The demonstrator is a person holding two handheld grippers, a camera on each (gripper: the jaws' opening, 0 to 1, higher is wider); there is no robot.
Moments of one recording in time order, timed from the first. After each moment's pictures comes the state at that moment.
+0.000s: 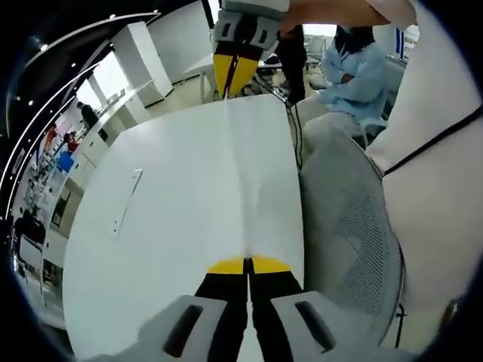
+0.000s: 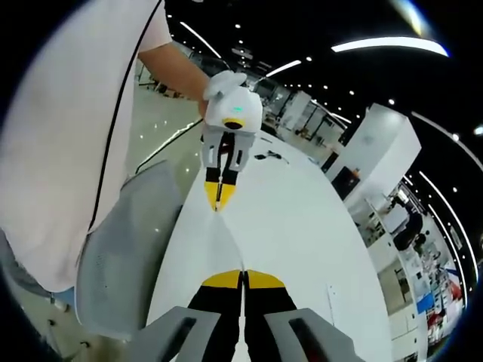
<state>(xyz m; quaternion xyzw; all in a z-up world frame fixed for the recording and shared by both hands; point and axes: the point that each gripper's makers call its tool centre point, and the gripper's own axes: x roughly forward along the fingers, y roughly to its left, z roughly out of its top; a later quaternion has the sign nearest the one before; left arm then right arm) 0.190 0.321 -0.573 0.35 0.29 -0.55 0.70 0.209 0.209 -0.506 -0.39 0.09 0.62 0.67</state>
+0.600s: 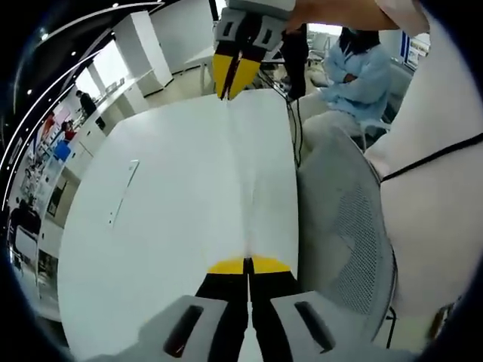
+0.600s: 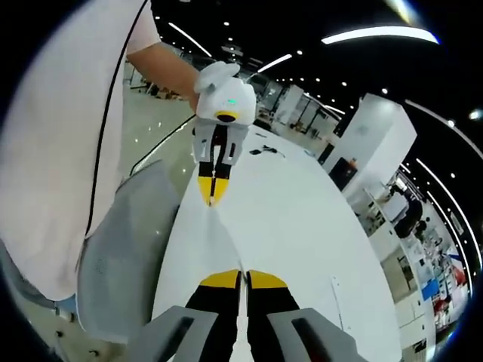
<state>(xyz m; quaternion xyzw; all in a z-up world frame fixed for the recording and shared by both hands) 0.188 0.319 -0.571 0.35 0.32 -0.54 0.70 0.214 0.208 -0.513 -0.37 0.12 0.61 0.69</state>
